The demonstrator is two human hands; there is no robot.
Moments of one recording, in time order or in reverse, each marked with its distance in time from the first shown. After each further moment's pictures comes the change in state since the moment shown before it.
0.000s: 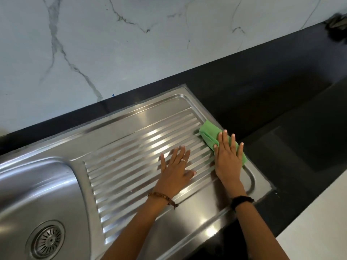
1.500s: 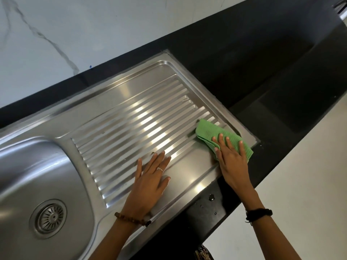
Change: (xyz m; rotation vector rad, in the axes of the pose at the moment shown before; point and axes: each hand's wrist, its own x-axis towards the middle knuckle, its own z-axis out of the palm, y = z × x) left_hand -0.108 -0.036 0.038 -0.049 0.008 0.062; right_hand -0.123 0.027 -0.021 0.136 -0.110 -0.064
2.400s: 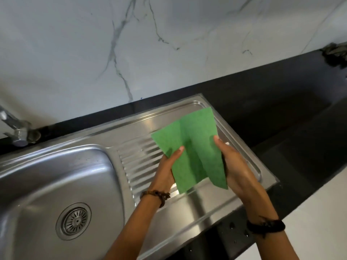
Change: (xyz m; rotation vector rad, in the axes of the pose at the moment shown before) left_hand 0.008 0.032 -0.105 -1.763 0.260 -0.216; right_hand 0.029 -0.148 -0.117 1.479 -0.364 0.268
